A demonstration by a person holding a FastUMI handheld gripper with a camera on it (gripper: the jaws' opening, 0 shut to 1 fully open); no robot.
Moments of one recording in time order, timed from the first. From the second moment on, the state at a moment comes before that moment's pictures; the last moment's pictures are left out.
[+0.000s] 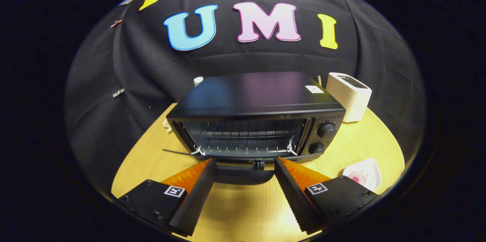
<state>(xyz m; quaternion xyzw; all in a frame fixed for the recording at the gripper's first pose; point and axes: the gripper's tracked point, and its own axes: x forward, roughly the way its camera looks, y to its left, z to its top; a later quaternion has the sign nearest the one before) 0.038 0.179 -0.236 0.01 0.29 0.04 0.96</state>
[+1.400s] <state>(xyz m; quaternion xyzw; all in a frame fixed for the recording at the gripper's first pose) 0.106 0.178 -0.209 0.07 0.27 0.02 0.96</state>
